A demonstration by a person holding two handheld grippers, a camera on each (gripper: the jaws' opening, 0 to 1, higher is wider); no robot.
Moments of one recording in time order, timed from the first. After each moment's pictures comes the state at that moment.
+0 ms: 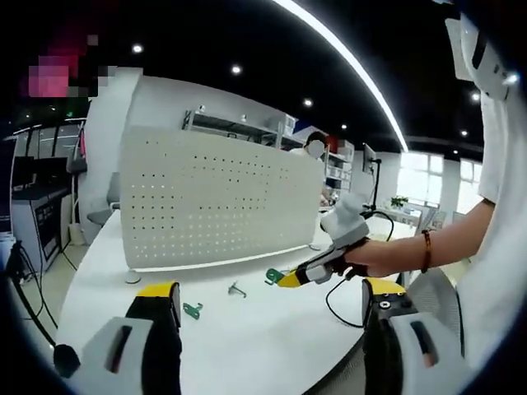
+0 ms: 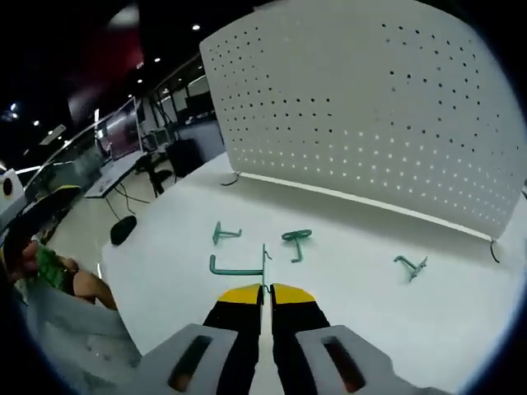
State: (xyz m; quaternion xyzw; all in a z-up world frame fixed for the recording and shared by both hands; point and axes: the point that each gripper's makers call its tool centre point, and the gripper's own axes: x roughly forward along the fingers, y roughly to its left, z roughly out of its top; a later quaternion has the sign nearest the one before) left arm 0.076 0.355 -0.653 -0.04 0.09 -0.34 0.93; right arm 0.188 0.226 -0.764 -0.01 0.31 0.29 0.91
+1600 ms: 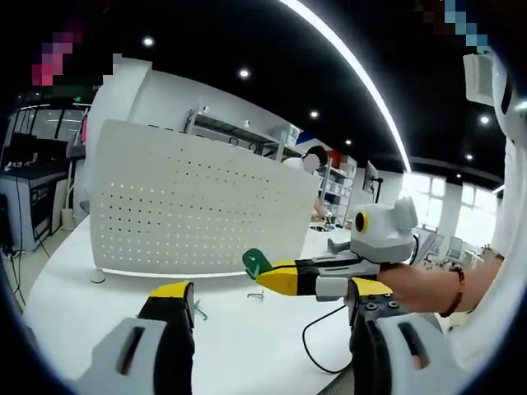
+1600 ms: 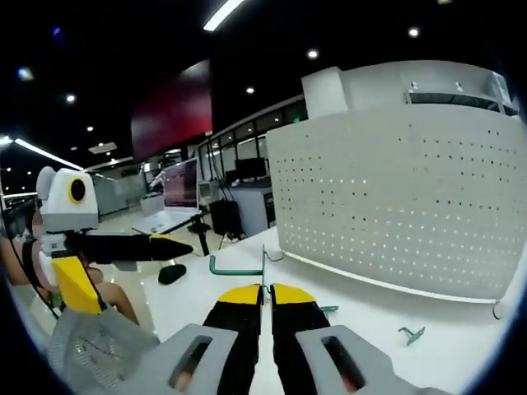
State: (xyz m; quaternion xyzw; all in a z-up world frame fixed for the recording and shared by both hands) left arm 0.096 0.273 -0.631 -0.11 0.08 -0.34 0.93; right arm 0.150 0.241 -0.660 0.01 0.11 0.40 0.91
